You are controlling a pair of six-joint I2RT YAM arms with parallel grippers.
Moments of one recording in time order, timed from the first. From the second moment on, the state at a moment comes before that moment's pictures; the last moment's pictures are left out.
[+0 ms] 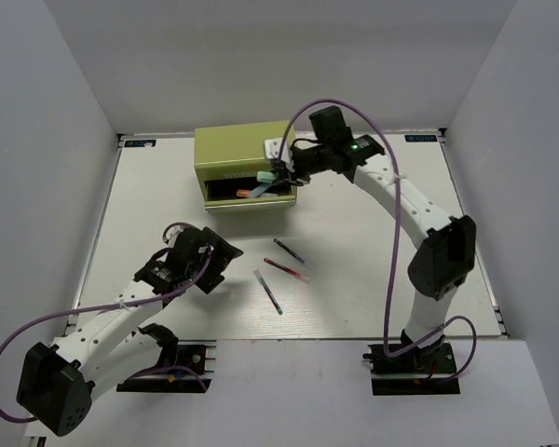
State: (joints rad) left arm -0.55 0.90 0.54 -0.47 -0.09 -1.32; right arm 0.57 1.79 1.78 -0.69 -0.76 -1.04
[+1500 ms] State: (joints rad) left arm -0.53 0.90 0.50 -0.45 -0.07 -1.34; right arm 0.75 2.06 1.85 -0.79 -0.69 -1.10
